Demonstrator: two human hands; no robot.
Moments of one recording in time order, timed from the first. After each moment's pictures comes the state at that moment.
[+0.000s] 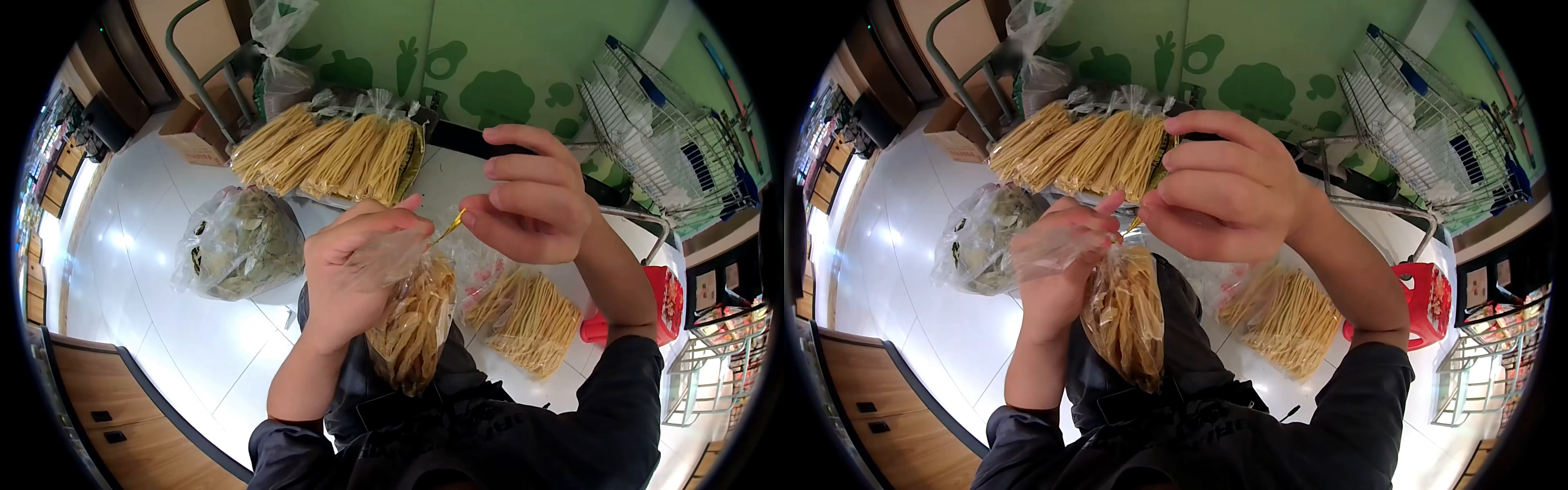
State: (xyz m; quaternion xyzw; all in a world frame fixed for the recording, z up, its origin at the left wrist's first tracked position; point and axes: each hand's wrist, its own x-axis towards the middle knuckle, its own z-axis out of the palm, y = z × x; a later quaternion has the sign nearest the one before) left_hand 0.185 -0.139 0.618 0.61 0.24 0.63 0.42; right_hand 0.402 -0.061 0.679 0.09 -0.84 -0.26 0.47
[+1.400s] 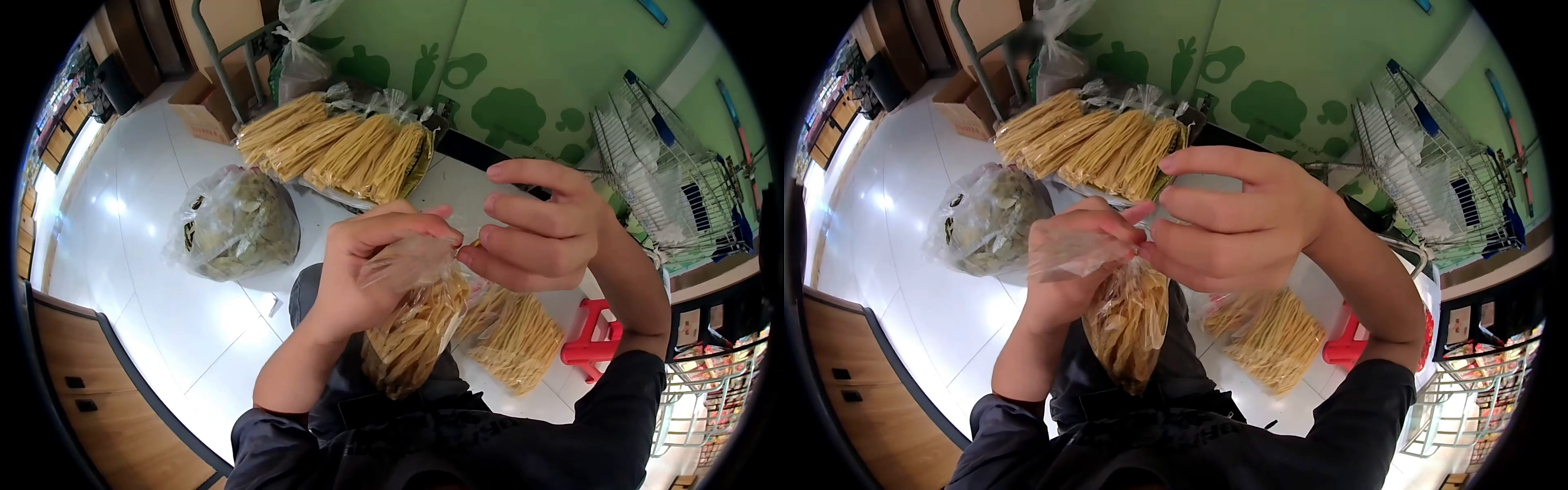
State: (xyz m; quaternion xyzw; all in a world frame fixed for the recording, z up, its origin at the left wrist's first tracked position) left_hand 0.180 -0.138 0.613 0.61 0.21 0.60 0.47; right_hand 0.390 -0.063 0.701 0.17 -0.88 -0.26 0.36
